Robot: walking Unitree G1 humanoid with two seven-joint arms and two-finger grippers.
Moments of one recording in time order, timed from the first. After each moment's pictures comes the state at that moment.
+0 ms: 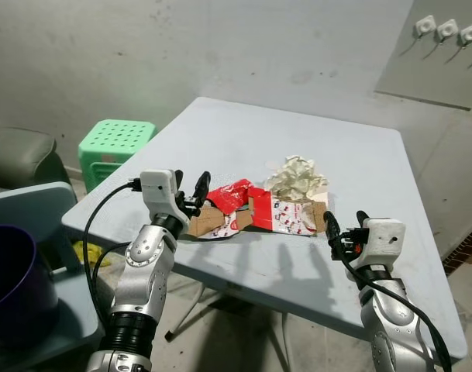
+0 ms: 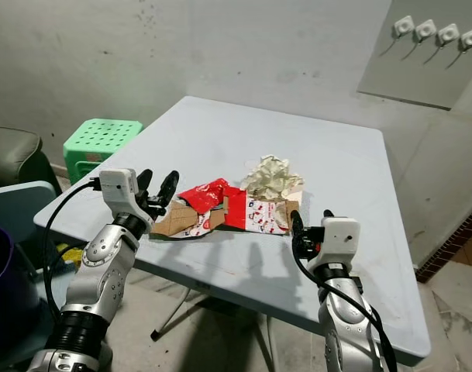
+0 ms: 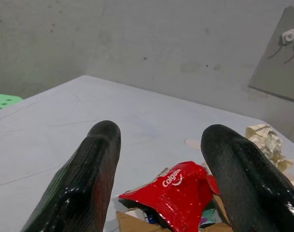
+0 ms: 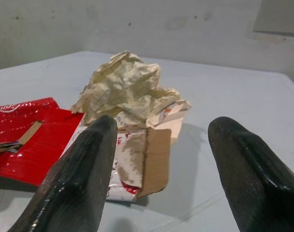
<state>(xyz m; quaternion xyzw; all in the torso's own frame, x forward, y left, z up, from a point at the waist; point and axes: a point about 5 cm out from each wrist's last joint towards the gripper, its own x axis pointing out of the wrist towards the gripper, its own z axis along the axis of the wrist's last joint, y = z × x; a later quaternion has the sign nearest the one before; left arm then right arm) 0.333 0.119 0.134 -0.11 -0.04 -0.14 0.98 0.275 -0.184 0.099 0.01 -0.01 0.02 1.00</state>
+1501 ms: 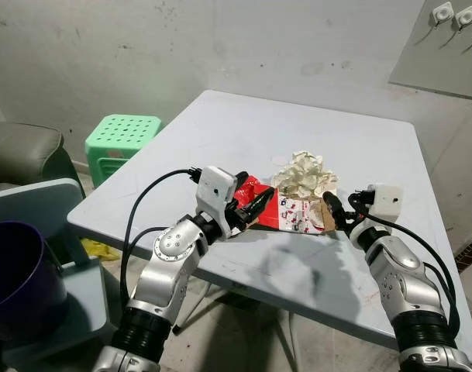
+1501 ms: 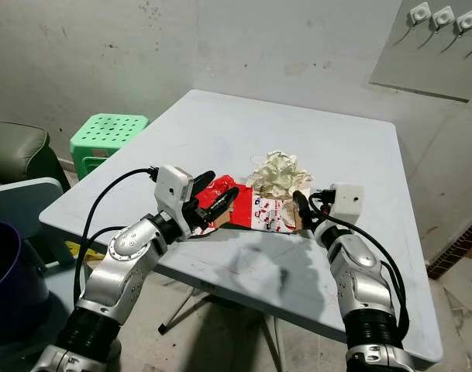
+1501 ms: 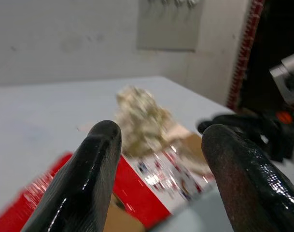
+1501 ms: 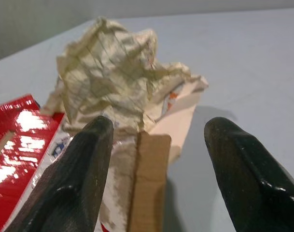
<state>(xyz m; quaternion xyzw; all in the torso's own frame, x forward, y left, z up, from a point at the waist) 0.307 0.055 0.145 -0.03 -0.03 -0.39 0.92 0.337 -0.216 0.105 0.09 0.07 0.07 0.99</state>
